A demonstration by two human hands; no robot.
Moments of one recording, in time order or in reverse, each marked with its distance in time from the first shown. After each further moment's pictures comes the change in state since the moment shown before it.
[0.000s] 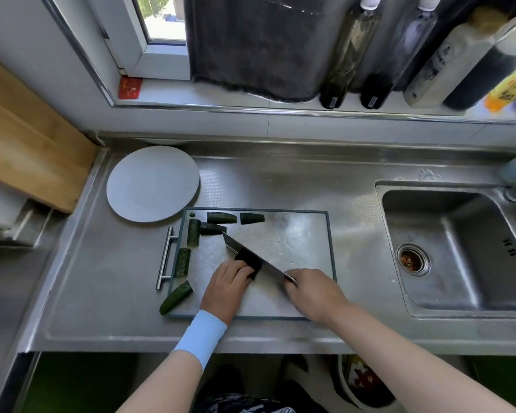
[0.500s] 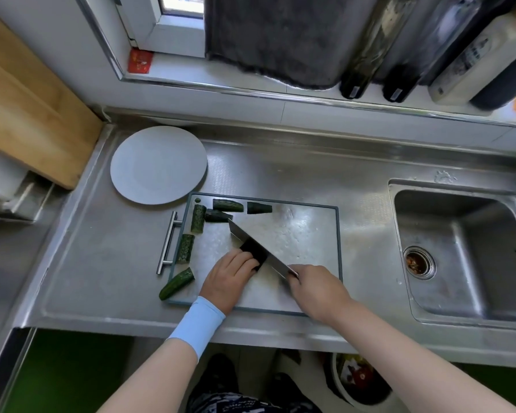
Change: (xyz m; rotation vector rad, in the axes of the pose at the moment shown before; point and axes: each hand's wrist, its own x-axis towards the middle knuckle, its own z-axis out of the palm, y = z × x) left_hand 0.000 -0.006 0.003 0.026 0.060 0.103; right_hand 0.000 -0.009 0.000 0.008 -0.047 0.028
